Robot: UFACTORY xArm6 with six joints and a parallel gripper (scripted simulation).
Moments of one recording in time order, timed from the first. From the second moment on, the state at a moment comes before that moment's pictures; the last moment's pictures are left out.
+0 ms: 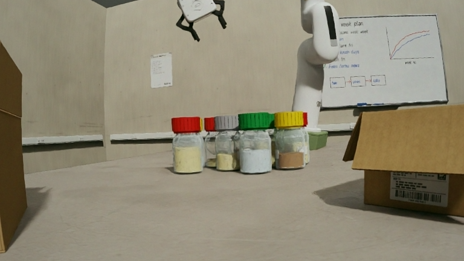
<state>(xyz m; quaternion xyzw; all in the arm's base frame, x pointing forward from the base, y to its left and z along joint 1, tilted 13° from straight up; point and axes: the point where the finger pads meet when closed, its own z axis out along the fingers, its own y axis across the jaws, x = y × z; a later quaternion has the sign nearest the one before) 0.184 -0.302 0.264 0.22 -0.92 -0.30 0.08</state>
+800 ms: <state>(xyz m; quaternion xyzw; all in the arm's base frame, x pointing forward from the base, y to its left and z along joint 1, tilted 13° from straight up) 0.225 -0.286 0.259 0.24 -0.93 -0.27 0.07</state>
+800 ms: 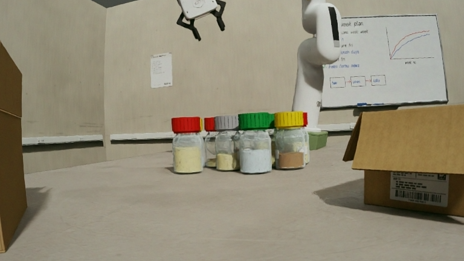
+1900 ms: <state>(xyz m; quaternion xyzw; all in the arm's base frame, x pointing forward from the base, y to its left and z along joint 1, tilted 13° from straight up) 0.438 -0.142 0.241 0.30 -0.94 -0.13 0.00</state>
